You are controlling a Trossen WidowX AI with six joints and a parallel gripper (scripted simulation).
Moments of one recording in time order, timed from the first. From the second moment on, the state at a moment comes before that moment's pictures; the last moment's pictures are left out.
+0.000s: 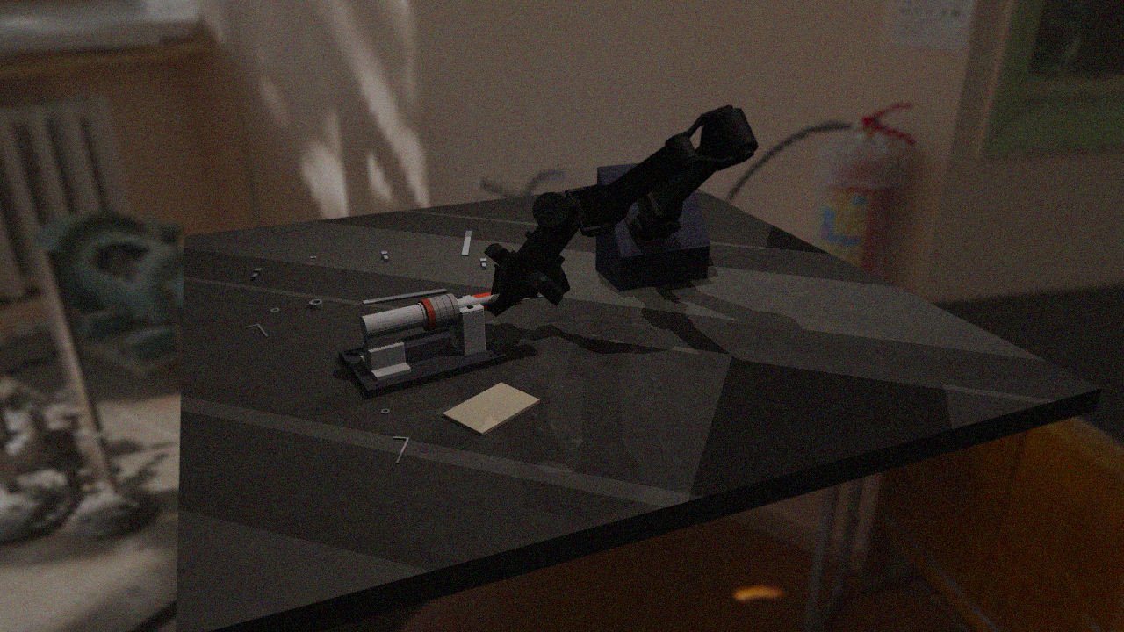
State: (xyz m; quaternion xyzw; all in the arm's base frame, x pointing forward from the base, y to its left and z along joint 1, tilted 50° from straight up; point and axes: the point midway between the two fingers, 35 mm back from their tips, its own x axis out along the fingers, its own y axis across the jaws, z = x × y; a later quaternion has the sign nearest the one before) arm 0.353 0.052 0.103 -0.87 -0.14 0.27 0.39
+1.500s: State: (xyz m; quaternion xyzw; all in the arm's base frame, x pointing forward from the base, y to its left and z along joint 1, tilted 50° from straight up) arm 0.348 0.053 0.103 -0.87 -0.14 0.26 0.39
